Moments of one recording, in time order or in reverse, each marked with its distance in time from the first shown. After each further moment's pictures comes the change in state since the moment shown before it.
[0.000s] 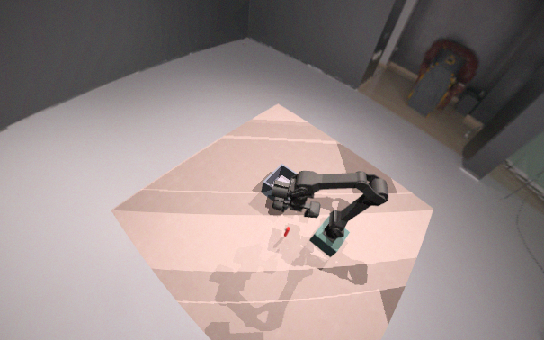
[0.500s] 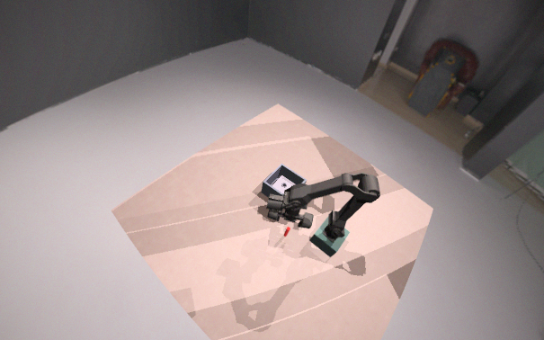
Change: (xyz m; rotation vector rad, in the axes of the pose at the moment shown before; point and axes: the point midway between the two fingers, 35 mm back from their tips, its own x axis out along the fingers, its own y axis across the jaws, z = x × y) arm 0.063 0.012 -0.025 0.049 0.029 0.008
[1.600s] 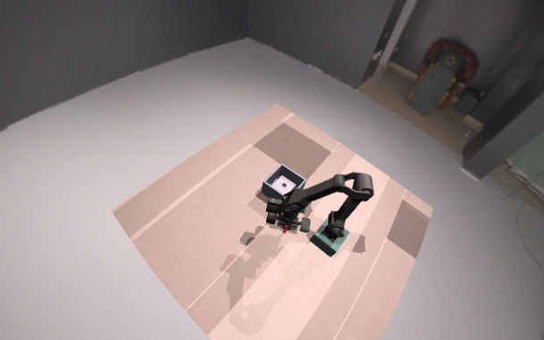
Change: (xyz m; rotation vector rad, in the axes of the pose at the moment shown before) arm 0.035 0.003 -0.013 -0.030 0.080 0.015
